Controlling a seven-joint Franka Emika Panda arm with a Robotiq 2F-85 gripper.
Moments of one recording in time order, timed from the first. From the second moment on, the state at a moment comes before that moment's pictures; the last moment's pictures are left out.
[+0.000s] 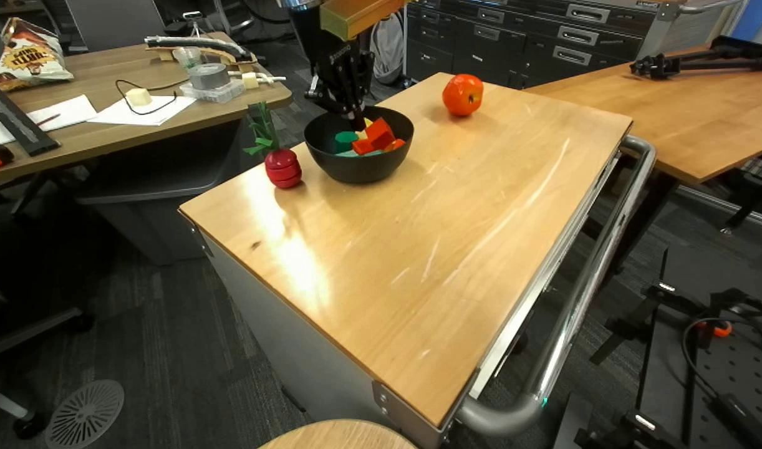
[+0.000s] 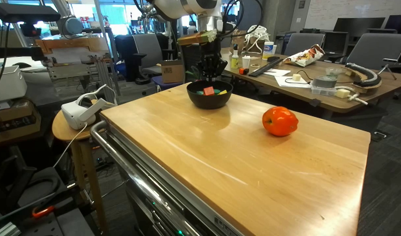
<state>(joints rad) 0.13 0.66 -0.01 -1.31 -0.20 1.81 0.16</state>
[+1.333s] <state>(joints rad) 0.14 0.62 -0.01 -1.42 -0.21 1.83 0.22</state>
